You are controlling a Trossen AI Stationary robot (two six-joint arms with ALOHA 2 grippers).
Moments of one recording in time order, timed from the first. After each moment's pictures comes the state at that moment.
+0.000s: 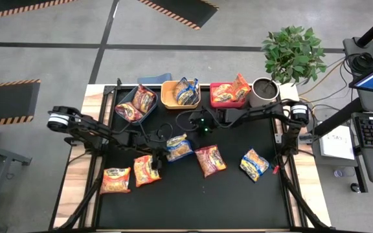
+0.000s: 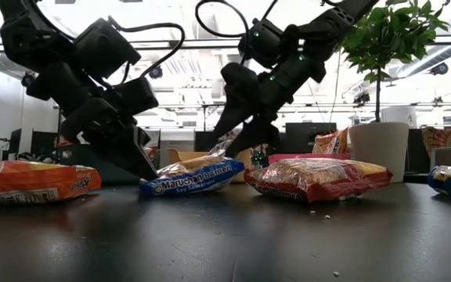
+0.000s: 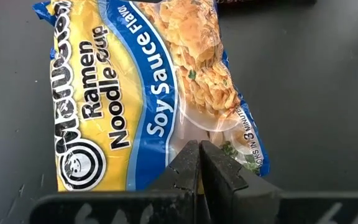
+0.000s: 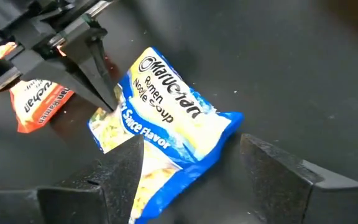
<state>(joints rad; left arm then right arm) -0.06 1.51 0.46 0.29 -0.04 -0.15 -0.19 1.83 1.13 -0.06 -0.21 0.43</state>
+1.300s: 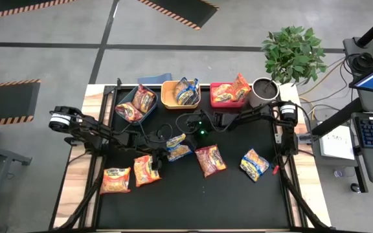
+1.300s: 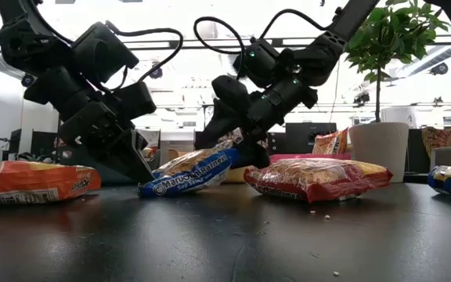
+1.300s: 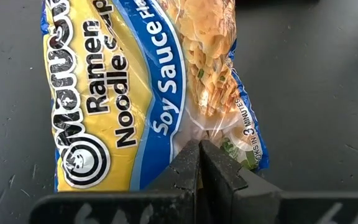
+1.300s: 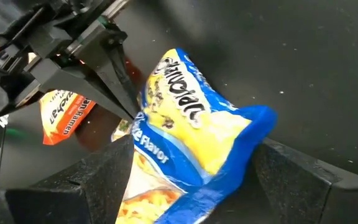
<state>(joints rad) -0.06 1.54 0.44 0.32 -0.04 -0.18 -0.20 1.95 1.09 0.20 -0.34 0.54</state>
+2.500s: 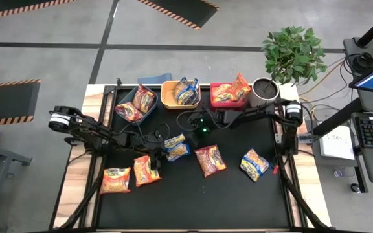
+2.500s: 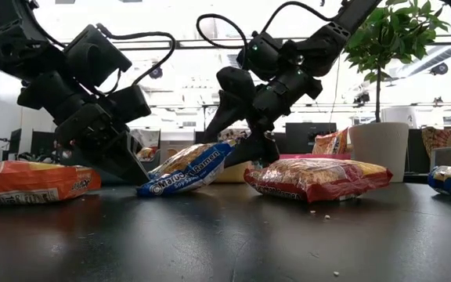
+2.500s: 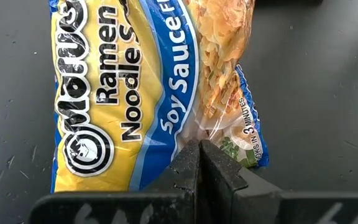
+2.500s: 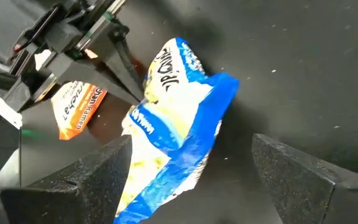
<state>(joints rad) -0.06 1.54 0.38 0.39 -0.04 -0.22 -0.20 1.89 1.09 0.09 -0.37 0.61</state>
